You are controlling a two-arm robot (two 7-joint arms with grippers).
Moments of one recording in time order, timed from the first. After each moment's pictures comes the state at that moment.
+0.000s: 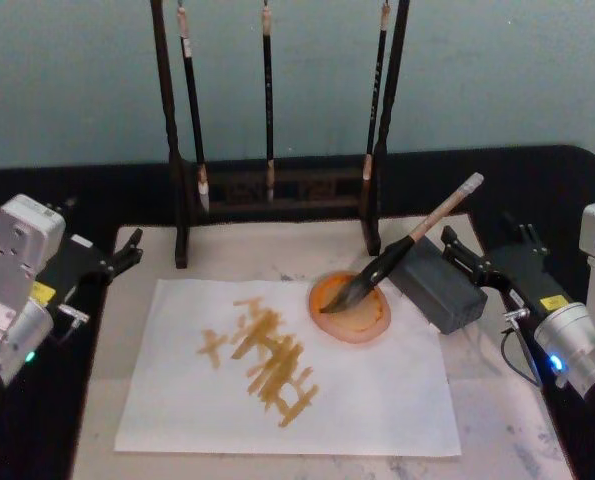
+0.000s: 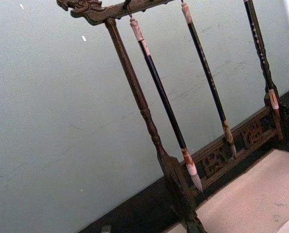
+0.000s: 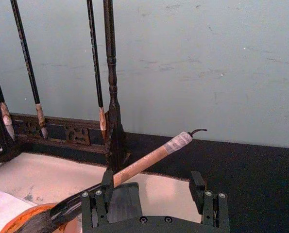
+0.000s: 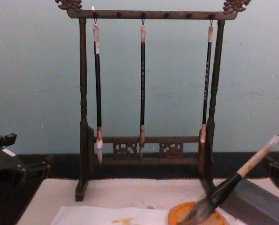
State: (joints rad) left arm -0.20 0.60 0.45 -1.41 -0.25 -0.12 0.03; right arm 0.17 0.51 -0.44 -1.36 0.56 -0.23 0.06
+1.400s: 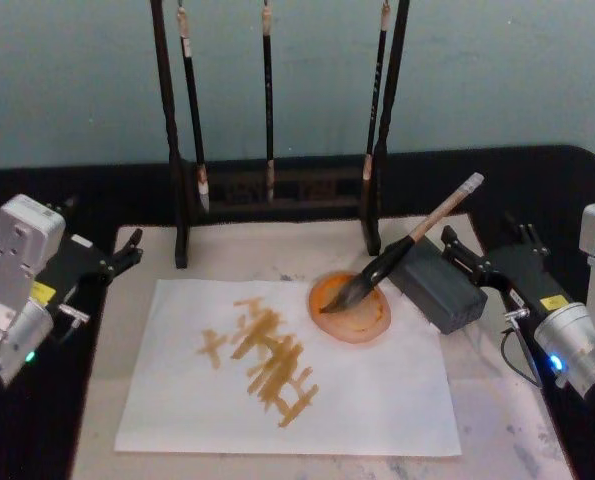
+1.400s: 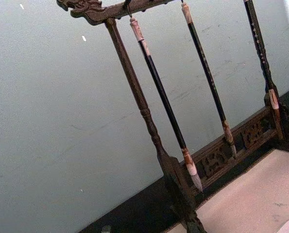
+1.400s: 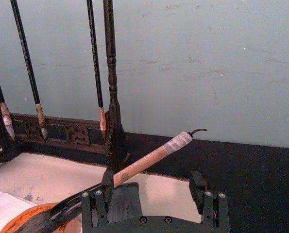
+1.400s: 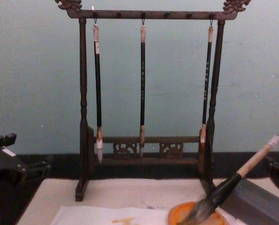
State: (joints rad) left arm -0.20 0.60 0.45 -1.41 -0.25 -0.12 0.03; right arm 0.17 0.51 -0.44 -1.36 0.56 -0.23 0.06
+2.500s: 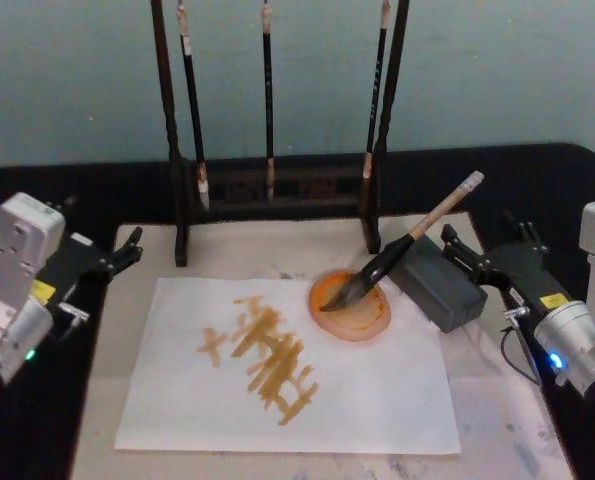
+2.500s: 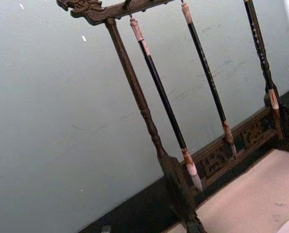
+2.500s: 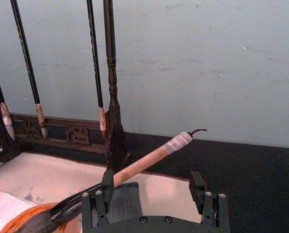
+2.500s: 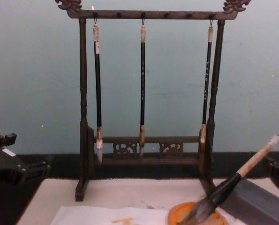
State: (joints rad) left arm -0.20 0.60 0.45 -1.41 -0.25 -0.12 0.03; right arm 0.17 0.51 -0.44 -1.36 0.56 -0.23 0.06
